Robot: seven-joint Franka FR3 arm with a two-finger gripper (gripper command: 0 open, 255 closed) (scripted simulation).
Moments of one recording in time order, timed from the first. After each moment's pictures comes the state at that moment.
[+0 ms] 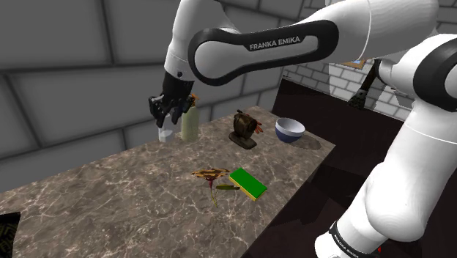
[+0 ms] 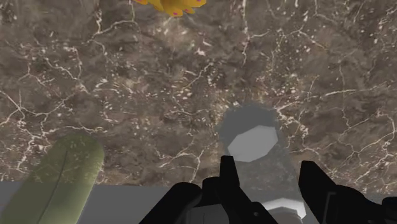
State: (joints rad) arm 0.17 0.11 0.44 -1.80 -0.06 2.17 0.49
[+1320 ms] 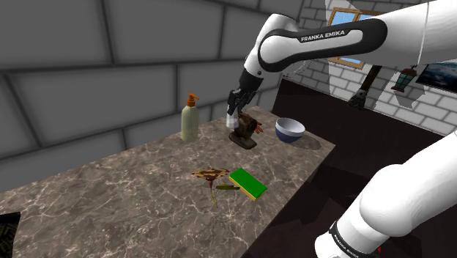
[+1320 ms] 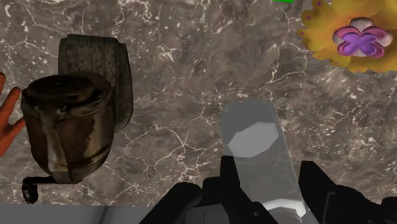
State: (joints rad) arm -0.02 -0.28 0.16 -2.22 0.20 2.19 -0.09
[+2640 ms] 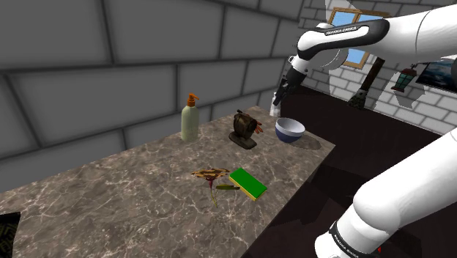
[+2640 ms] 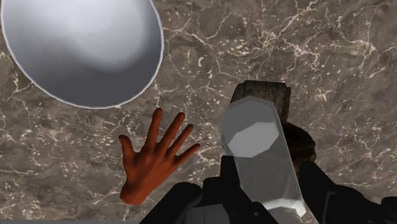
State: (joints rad) arm -0.19 -0.25 -0.18 -2.17 0.20 2.07 -0.60
